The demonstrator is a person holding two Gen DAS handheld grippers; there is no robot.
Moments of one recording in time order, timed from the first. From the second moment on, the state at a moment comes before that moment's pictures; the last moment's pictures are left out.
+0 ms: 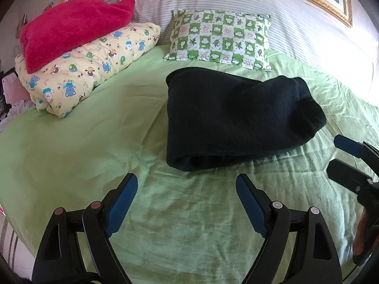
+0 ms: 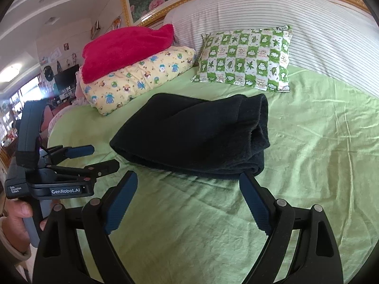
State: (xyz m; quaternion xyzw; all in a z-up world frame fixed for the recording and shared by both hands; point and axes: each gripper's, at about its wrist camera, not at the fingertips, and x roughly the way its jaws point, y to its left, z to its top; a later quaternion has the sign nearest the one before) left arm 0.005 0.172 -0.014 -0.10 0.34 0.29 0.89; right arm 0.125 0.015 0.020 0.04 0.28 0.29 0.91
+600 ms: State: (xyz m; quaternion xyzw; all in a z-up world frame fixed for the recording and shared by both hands) left arm 0.020 0.173 -0.030 -0.11 0.36 0.27 0.89; right arm 0.139 0.028 0.003 0.03 0.29 0.28 0.91
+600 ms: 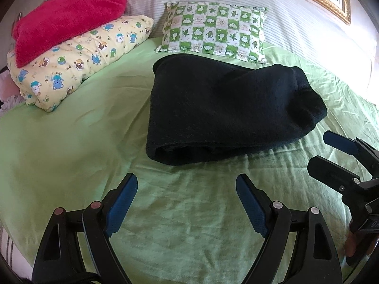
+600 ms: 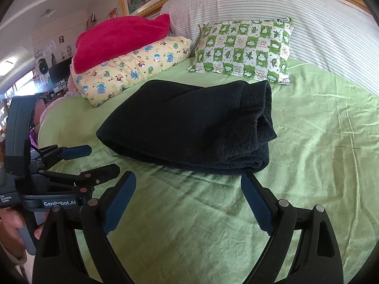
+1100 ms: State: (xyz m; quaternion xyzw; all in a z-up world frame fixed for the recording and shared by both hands) left arm 0.027 0.176 -0.030 -0.12 0.36 0.27 0.89; right arm 0.147 0.034 -0.001 0.03 0.30 0.28 0.91
